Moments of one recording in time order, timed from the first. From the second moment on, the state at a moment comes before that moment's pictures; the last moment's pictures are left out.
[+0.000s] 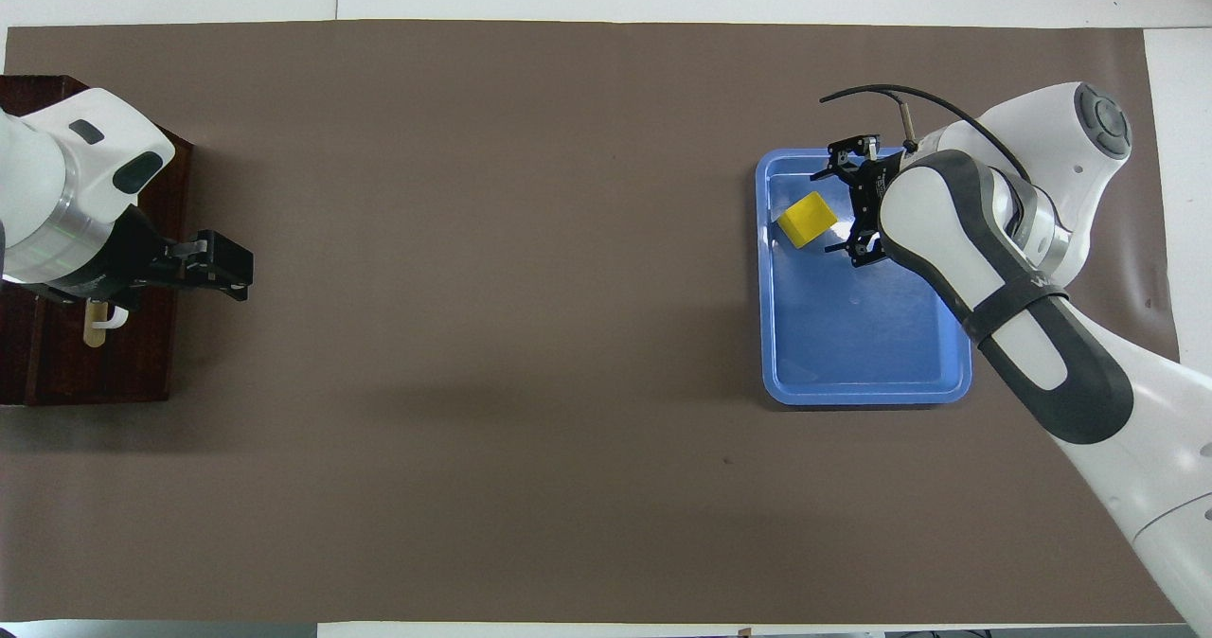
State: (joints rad) left arm 0.06 0.01 -0.25 -1.67 0.04 1.52 -0.21; right arm 0.06 0.44 0.01 -1.79 0.46 2.22 1.17
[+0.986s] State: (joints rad) left arm 0.10 -0.01 -0.24 -1.67 0.05 1.46 -0.17; right arm 0.01 0.28 0.01 -1.60 0.39 1.78 0.98
